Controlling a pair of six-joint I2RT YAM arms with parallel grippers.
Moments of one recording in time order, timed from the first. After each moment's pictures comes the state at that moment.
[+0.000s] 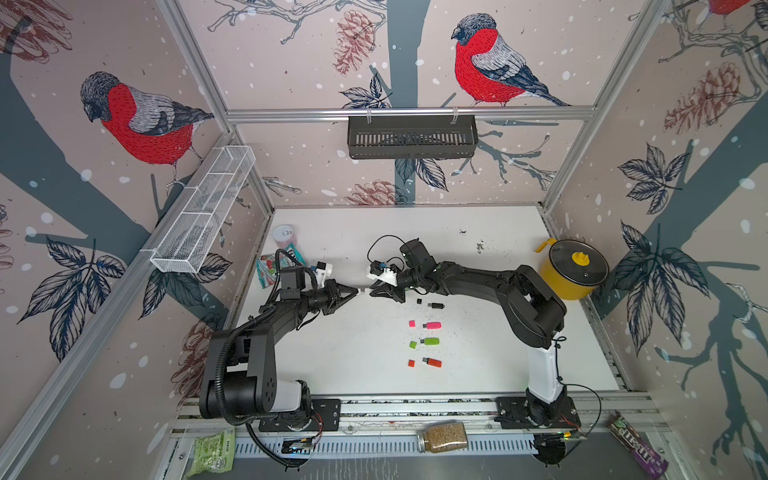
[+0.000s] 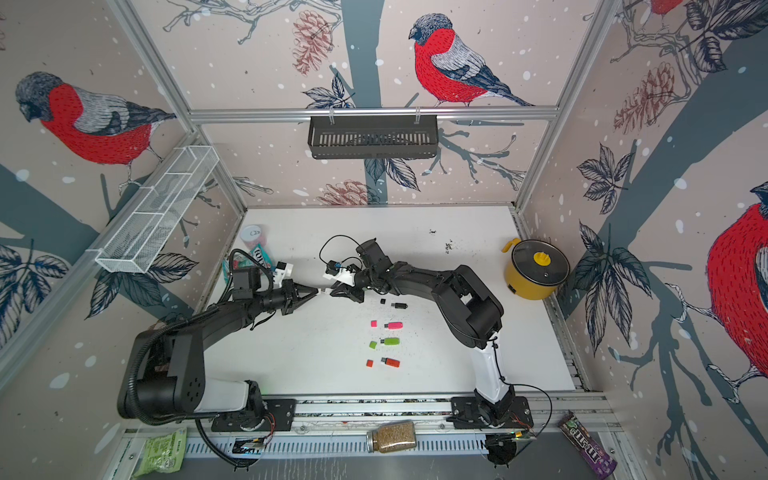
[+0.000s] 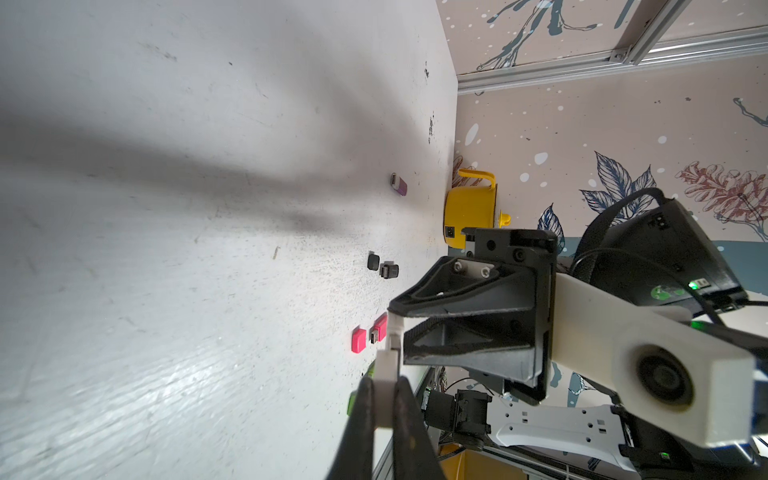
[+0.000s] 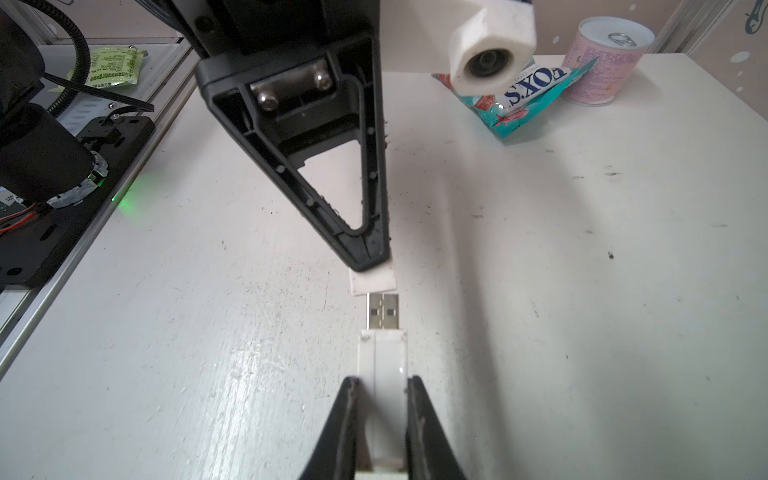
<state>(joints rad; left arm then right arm) 0.07 1.40 0.54 0.06 1.07 -0.68 0.79 2.03 1.32 0.00 -0.72 -0.52</state>
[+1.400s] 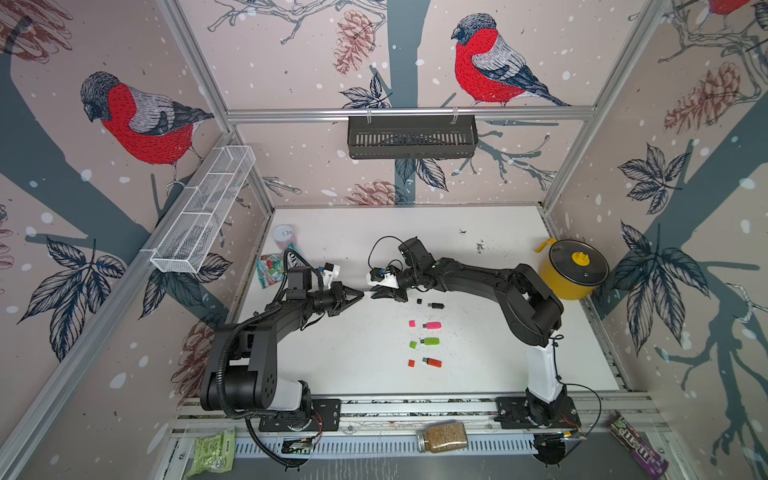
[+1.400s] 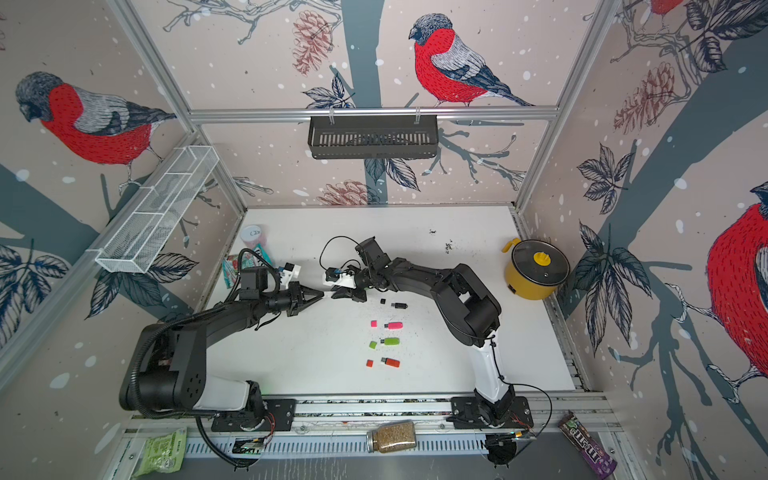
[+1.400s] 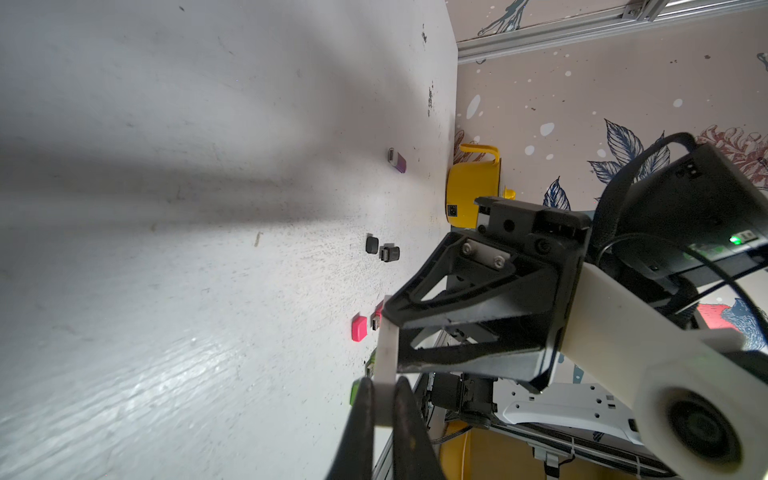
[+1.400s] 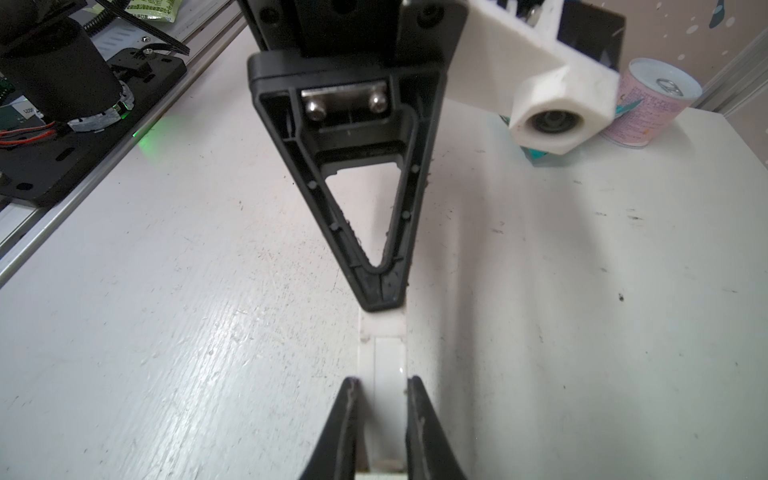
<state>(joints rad) 0.00 1.43 0.53 0.09 1.08 -0.66 0.78 2.05 1.38 -0.11 -0.78 -0.76</state>
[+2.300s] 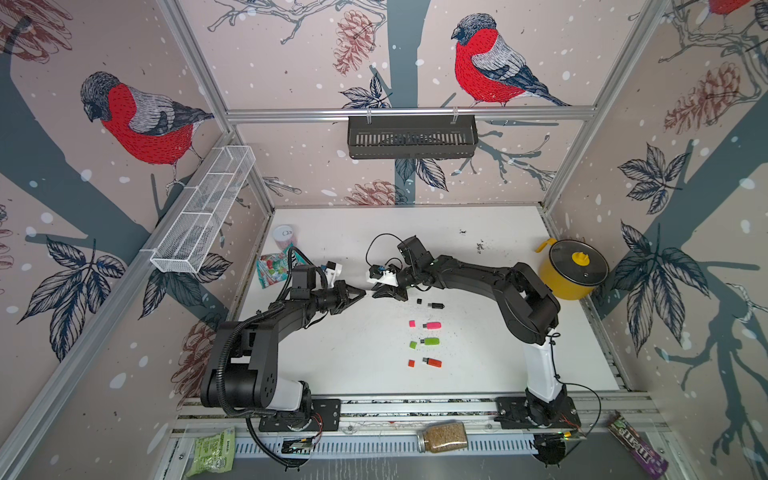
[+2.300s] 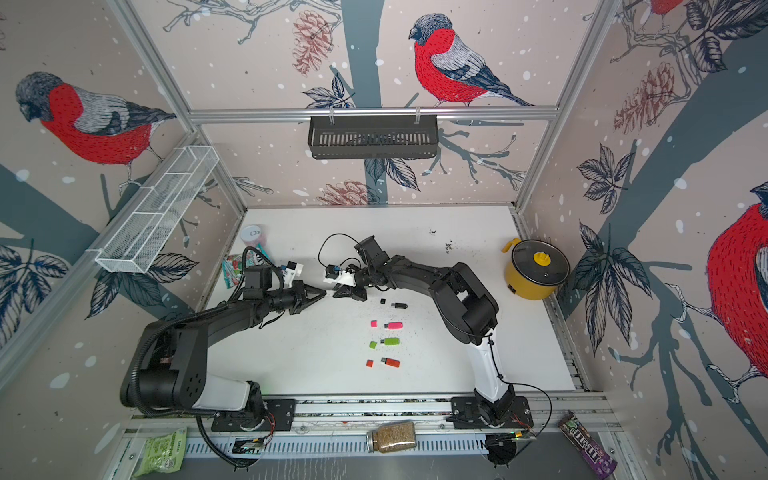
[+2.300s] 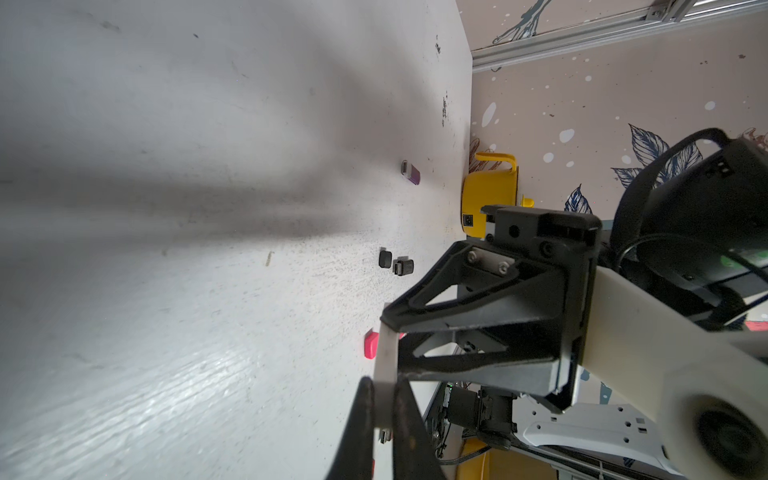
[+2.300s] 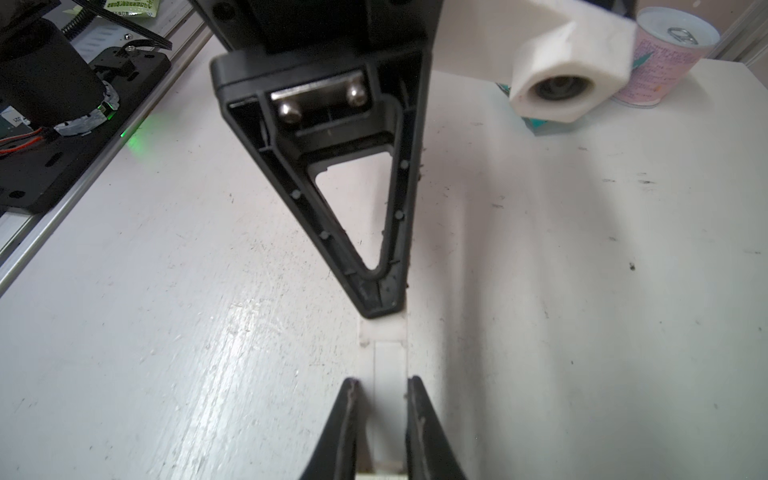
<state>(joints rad) -0.04 1.44 0.54 0.12 1.01 -0.68 0.78 2.06 1.41 -0.16 -0.76 -0.73</state>
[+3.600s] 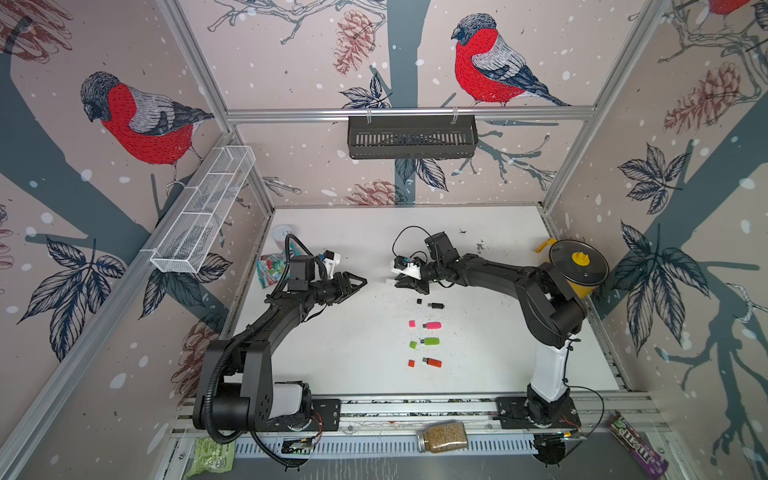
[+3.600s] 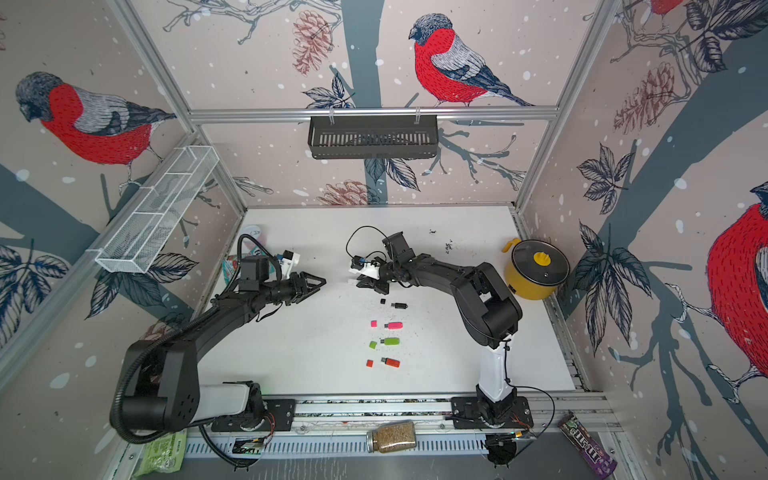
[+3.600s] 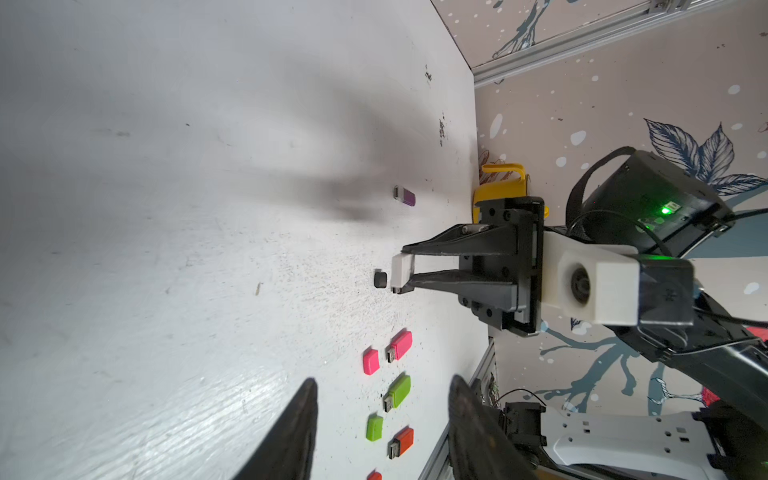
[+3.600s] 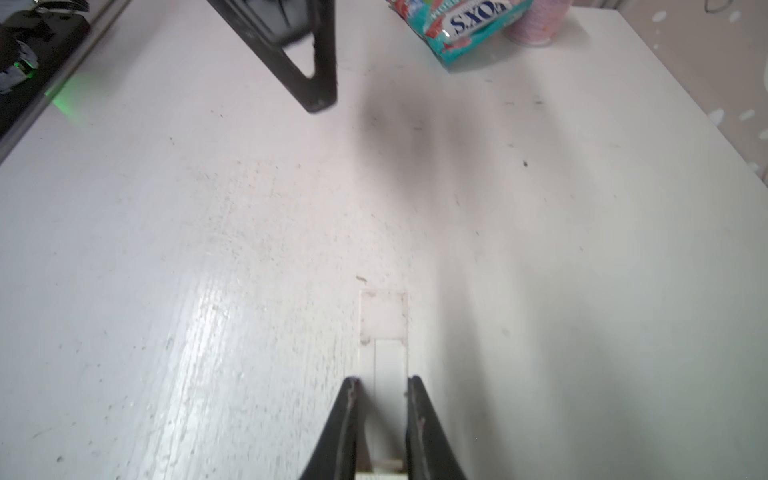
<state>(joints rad) -0.05 1.32 0.64 -0.08 0.88 -0.58 0.60 1.92 1.21 -0.14 -0.68 -0.75</state>
